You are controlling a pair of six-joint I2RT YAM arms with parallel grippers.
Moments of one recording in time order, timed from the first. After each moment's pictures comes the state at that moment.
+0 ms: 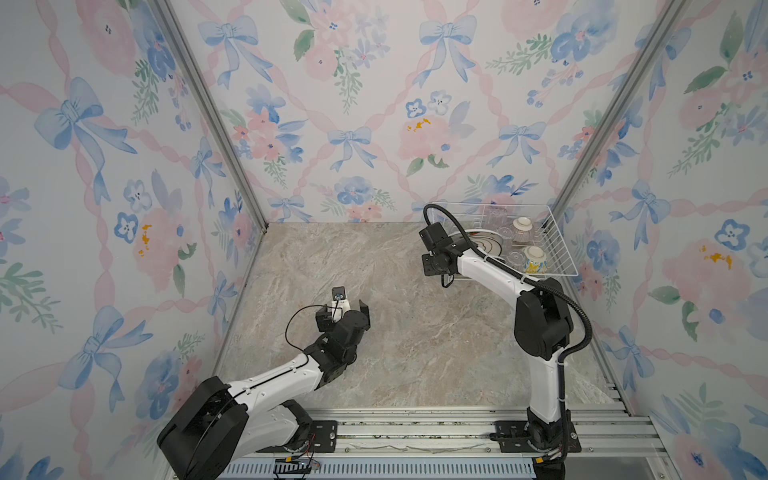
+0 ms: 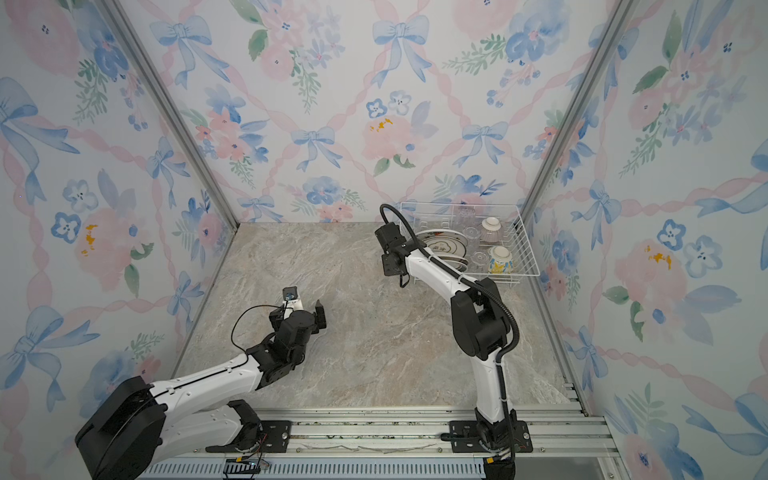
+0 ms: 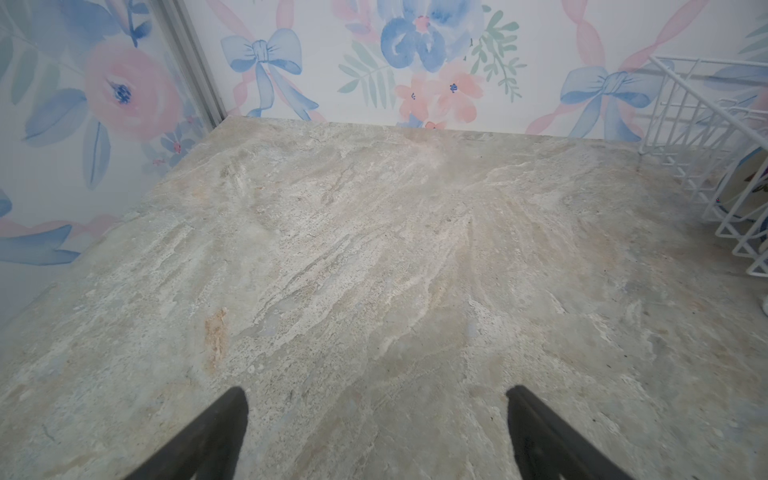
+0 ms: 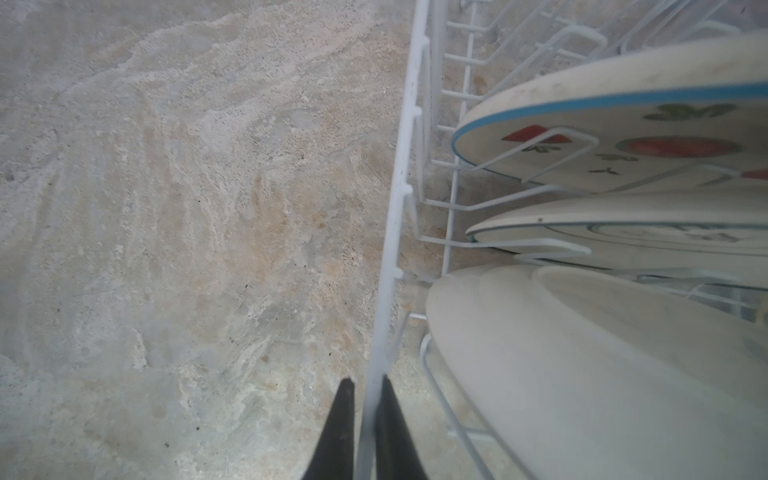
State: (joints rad) left arm -0.70 1.13 0.41 0.20 -0.81 -0.40; right arm 0.57 2.07 1.75 -0.73 0.33 0.31
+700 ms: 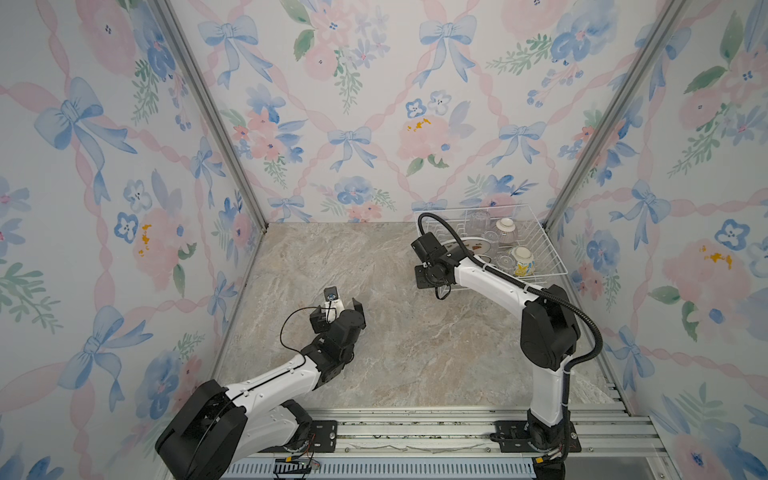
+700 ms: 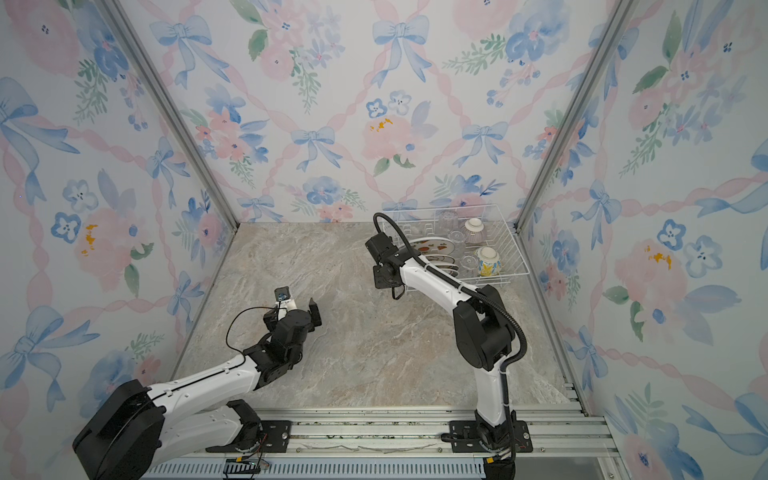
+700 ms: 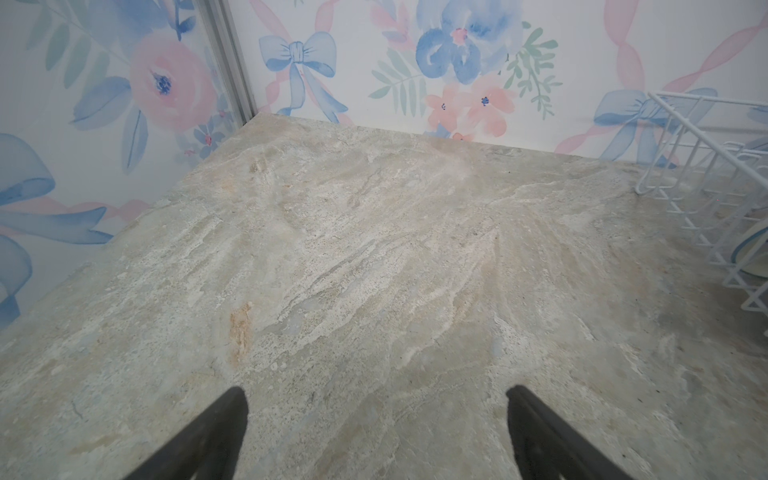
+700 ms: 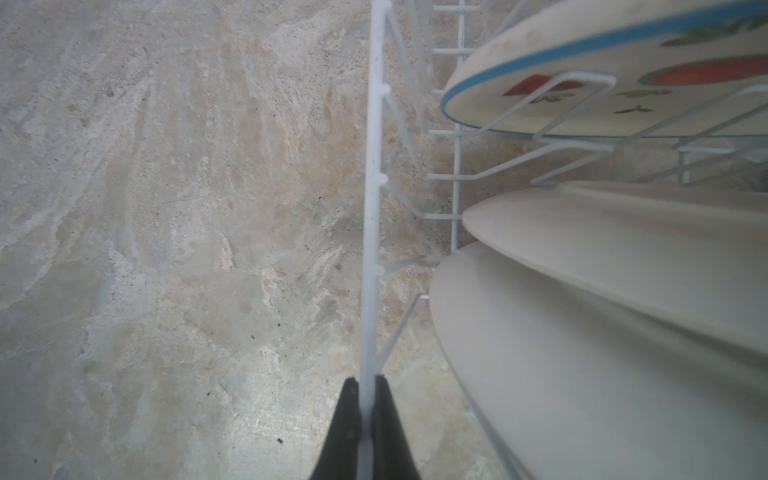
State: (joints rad) left arm -0.67 1.12 0.40 0.20 -0.83 -0.45; right arm 0.67 1.99 1.67 -0.78 0.24 0.44
